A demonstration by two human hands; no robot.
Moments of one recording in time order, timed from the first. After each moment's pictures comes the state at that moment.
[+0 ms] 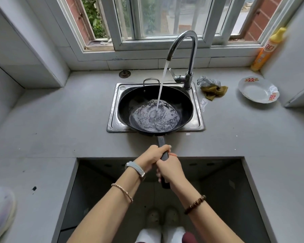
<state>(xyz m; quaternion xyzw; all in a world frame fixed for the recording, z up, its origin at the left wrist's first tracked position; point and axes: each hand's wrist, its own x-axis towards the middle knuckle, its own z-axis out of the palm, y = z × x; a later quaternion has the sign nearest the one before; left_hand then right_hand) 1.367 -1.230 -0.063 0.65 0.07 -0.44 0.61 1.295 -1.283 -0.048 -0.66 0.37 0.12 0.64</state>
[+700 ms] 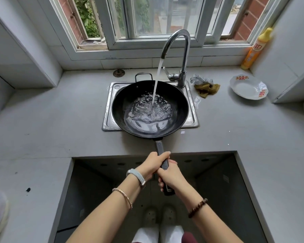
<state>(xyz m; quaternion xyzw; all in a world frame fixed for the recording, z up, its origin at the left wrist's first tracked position) 1.333 -1.230 -0.086 0.65 0.08 -0.45 0.61 1.264 -1.289 -0.067 -0.68 0.34 0.17 0.63</state>
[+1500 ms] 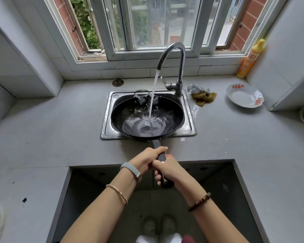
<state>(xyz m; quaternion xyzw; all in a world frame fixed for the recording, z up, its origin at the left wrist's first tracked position) 1.374 -1.244 -0.059 0.67 0.11 -0.47 0.56 1.295 -1.310 -0.022 -0.63 0.30 0.20 0.69</state>
